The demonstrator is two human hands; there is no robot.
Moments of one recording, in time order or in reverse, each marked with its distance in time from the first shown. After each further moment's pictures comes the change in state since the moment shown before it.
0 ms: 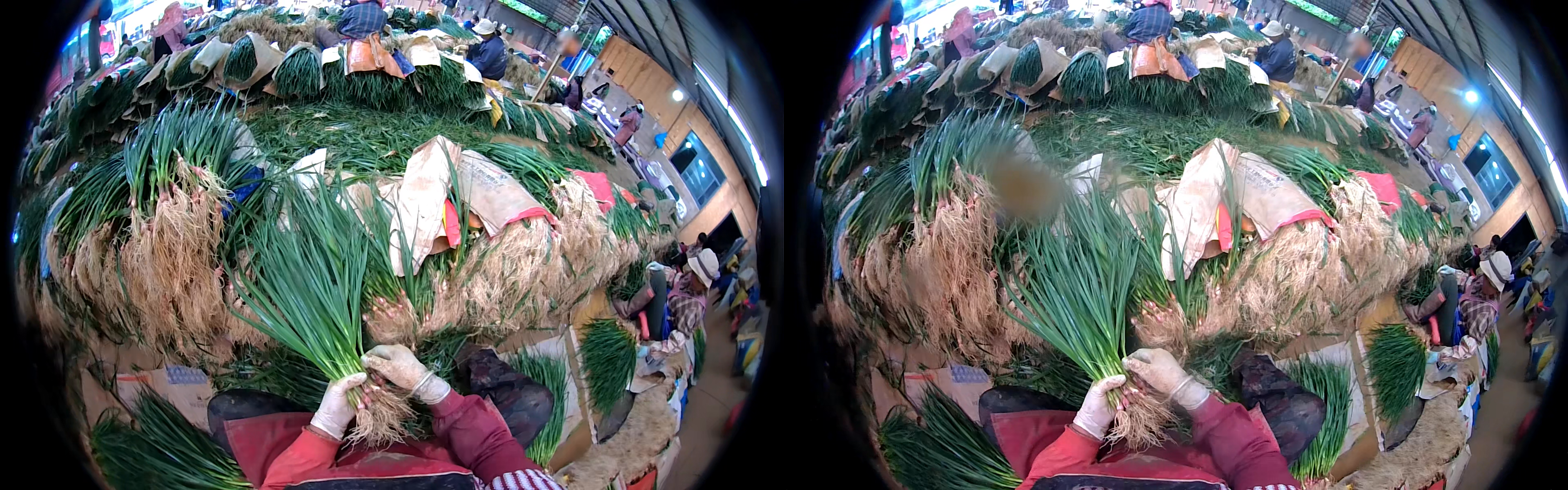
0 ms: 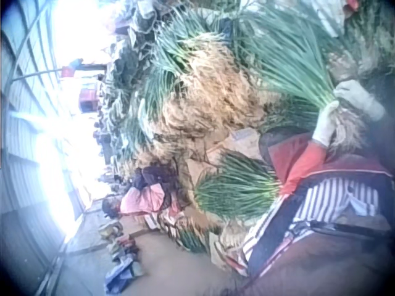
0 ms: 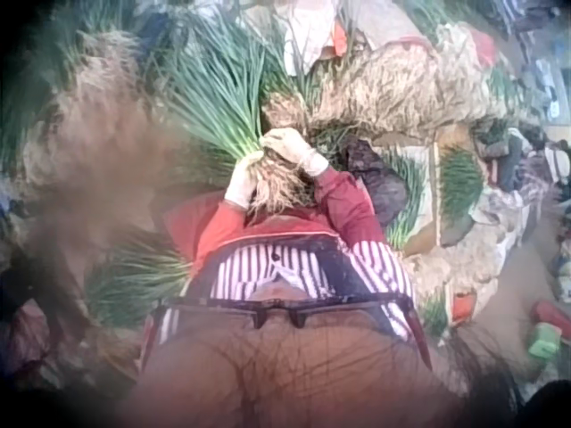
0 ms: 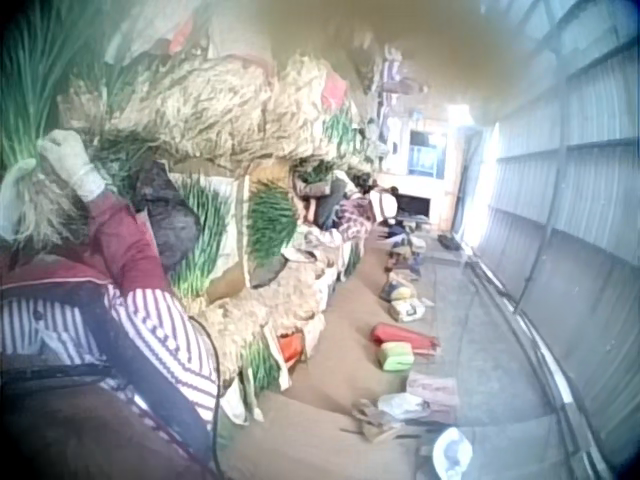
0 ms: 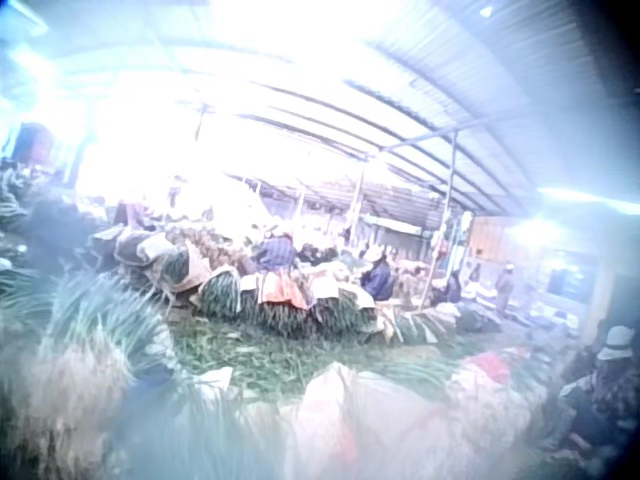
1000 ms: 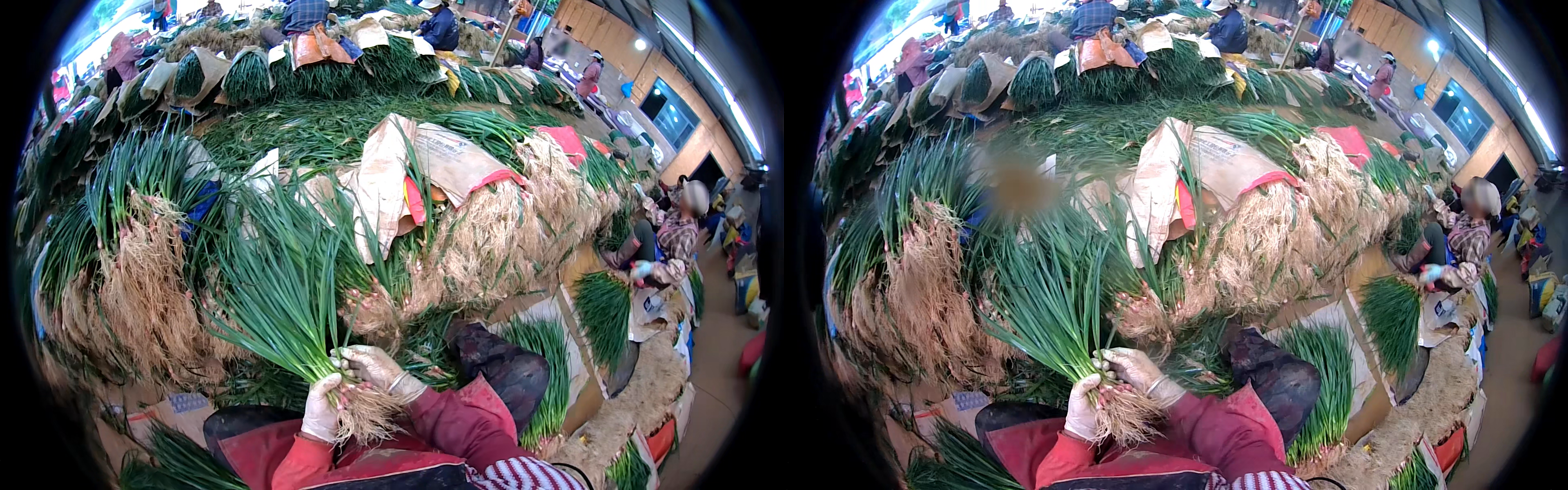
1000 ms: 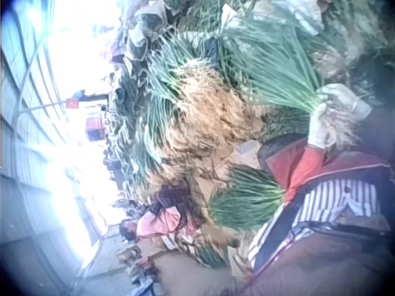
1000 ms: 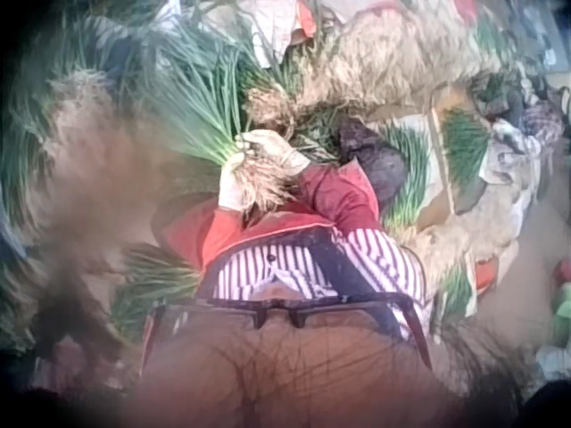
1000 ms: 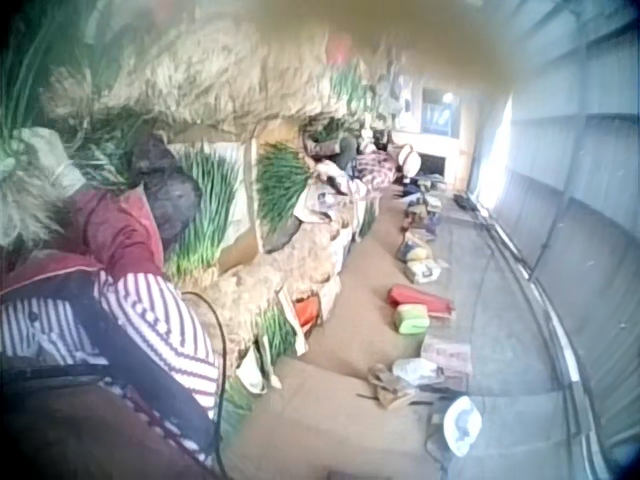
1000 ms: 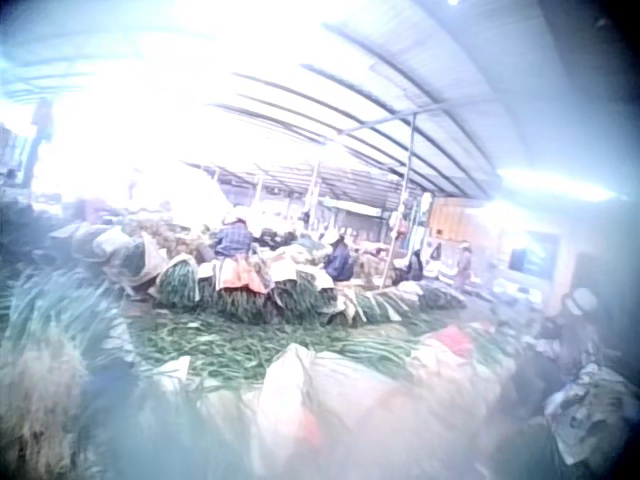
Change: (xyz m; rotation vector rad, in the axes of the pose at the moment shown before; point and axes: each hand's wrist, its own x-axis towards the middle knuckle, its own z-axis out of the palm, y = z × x) left_hand -0.001 -0.009 -0.009 -0.043 0.135 0.072; right_hand 0.002 0.023 0.043 1.248 0.043 0.311
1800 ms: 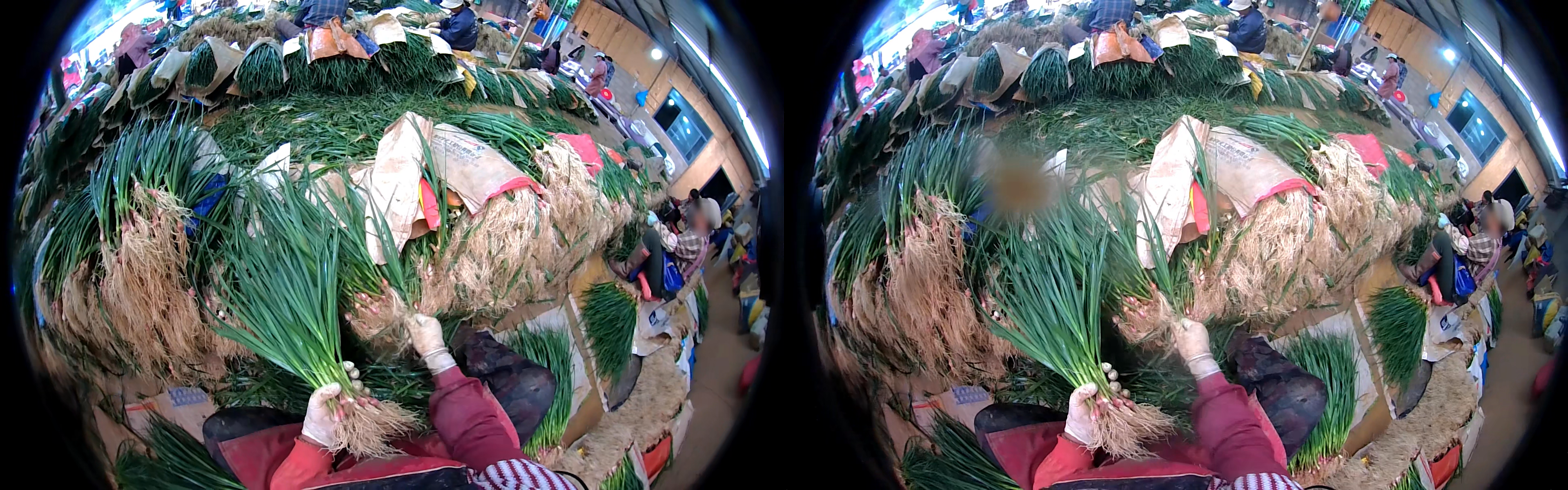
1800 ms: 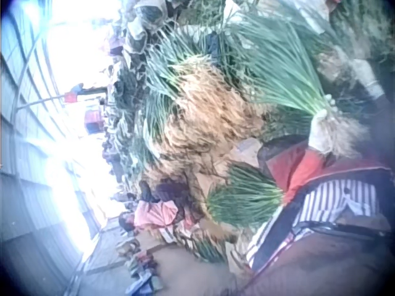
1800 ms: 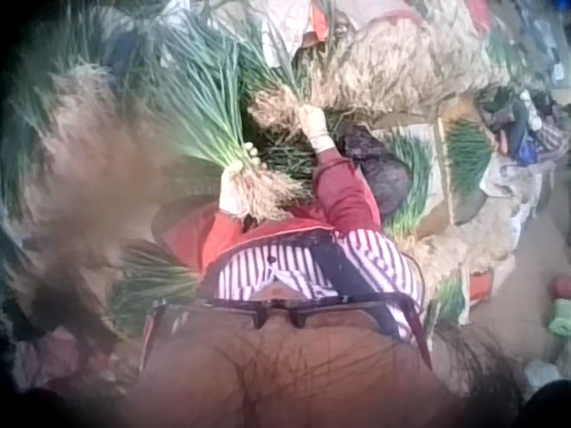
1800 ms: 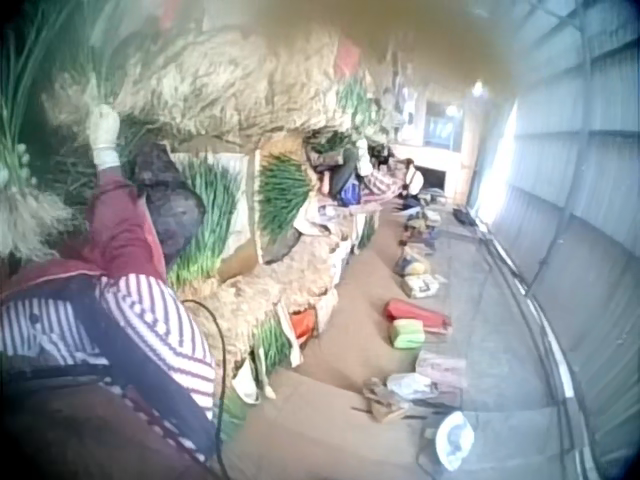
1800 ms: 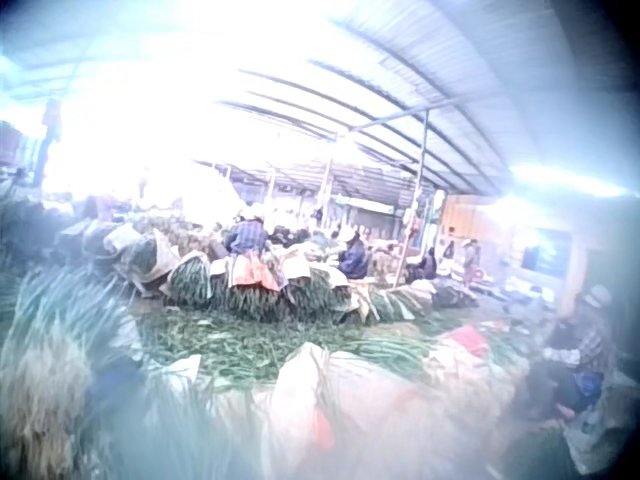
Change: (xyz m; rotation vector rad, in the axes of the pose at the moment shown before) left_hand -0.006 0.015 0.017 -0.240 -0.348 -0.083; right_hand 0.045 -0.038 -0.129 -0.883 0.556 -0.418
